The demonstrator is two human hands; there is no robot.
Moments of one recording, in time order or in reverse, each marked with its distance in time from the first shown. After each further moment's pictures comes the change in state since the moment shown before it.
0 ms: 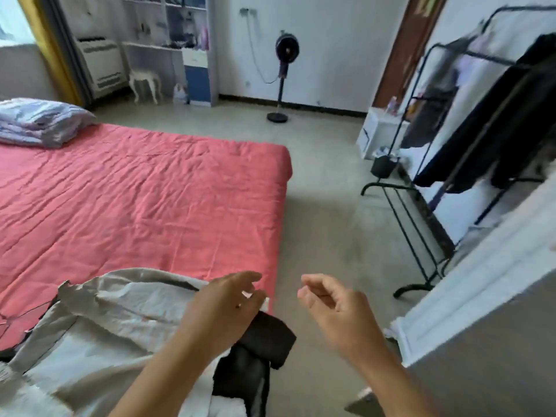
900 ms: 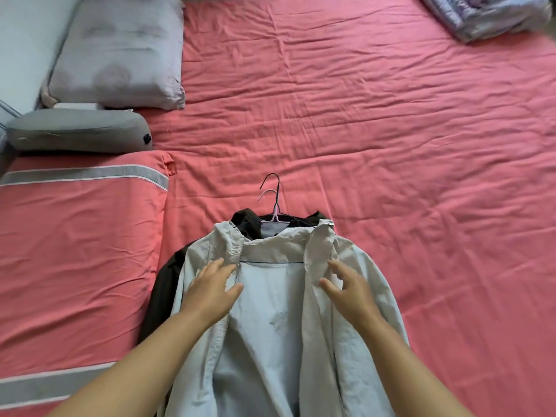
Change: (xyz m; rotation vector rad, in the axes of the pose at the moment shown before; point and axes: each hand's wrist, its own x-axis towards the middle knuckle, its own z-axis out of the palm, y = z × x) left_hand -0.054 -0.473 -0.006 -0.106 0.366 -1.427; right_hand 0.272 0.073 0.581 -0.376 -1.161 -0.359
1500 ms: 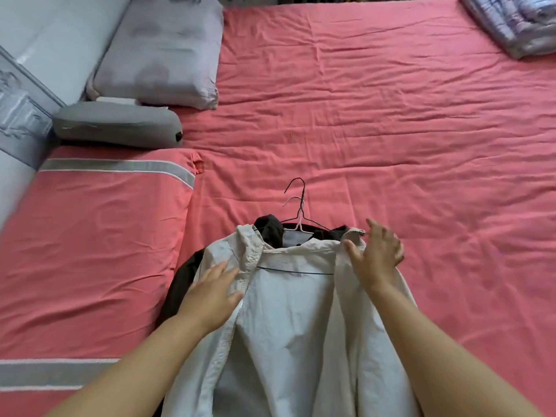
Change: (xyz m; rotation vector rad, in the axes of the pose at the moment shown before) left_hand 0.001 -0.026 -0.013 0.069 -0.015 -0.030; right_hand 0.093 -0.030 0.002 -0.239 0.316 -0.076
